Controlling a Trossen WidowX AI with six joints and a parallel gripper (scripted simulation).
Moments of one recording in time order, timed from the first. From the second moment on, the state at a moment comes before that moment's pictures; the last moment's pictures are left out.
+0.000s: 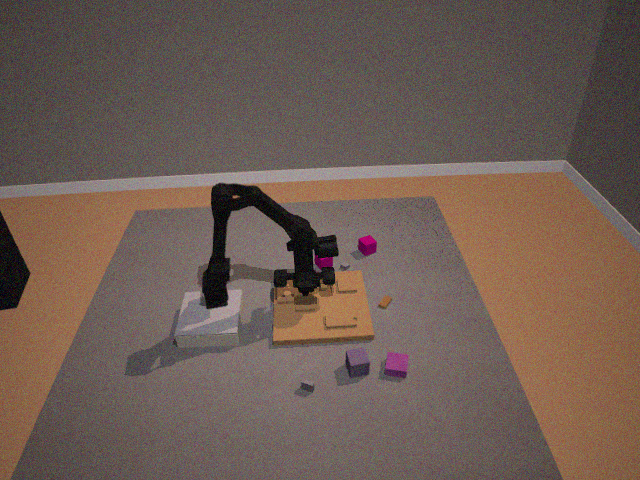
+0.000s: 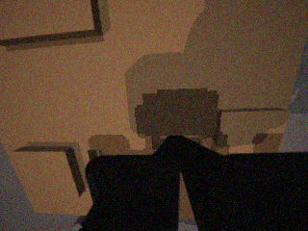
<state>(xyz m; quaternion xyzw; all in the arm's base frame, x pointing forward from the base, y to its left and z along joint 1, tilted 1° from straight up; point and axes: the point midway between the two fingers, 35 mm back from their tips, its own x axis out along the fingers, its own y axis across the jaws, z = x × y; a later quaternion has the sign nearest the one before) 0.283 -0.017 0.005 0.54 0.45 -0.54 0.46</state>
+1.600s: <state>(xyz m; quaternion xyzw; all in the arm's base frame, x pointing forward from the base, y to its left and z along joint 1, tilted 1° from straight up) 0.274 -0.062 0.006 0.55 0.45 -0.54 0.46</state>
